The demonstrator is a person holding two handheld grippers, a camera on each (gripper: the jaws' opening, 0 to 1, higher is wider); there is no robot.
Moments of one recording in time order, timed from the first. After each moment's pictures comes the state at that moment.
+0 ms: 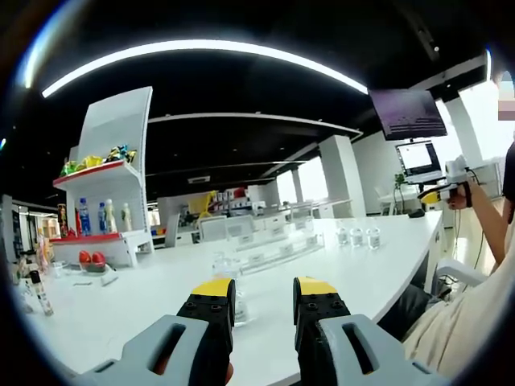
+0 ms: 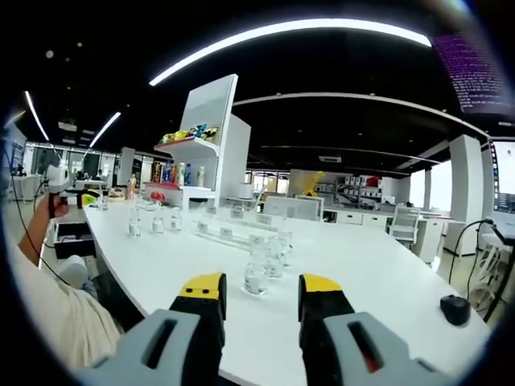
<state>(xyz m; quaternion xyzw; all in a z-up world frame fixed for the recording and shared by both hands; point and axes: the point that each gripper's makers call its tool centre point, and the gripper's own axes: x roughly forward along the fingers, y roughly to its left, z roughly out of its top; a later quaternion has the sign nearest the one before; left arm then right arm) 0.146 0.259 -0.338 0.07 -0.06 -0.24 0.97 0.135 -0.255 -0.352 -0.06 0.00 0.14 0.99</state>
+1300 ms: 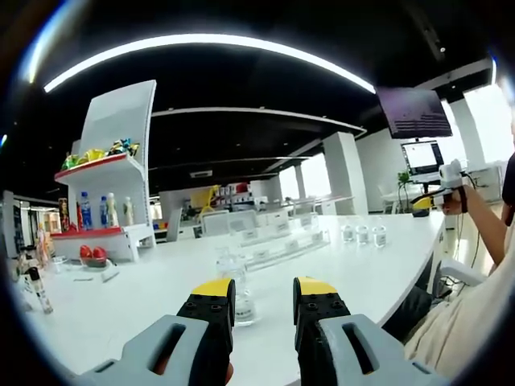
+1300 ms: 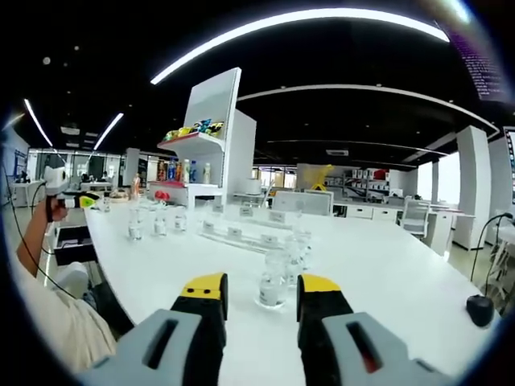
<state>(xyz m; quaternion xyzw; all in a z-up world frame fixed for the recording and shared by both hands) 0.170 0.274 -0.343 0.06 -0.04 -0.23 0.97 0.181 -0.219 -0.359 -0.05 0.02 0.16 0.99</state>
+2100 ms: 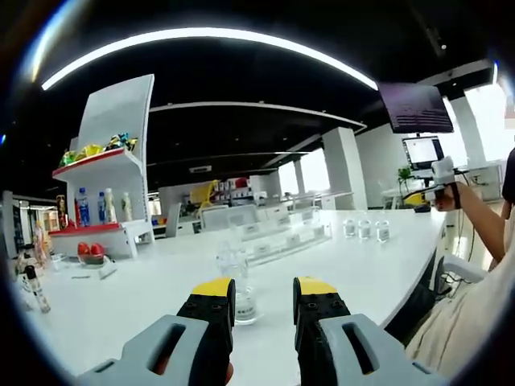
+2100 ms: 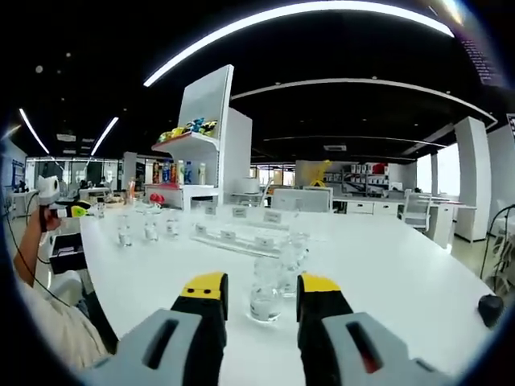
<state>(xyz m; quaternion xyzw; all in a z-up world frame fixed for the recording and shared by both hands) 0.182 0.271 -0.350 0.06 -0.03 -0.23 0.97 0.222 -0.218 -0.360 -0.03 0.02 0.16 0.99</state>
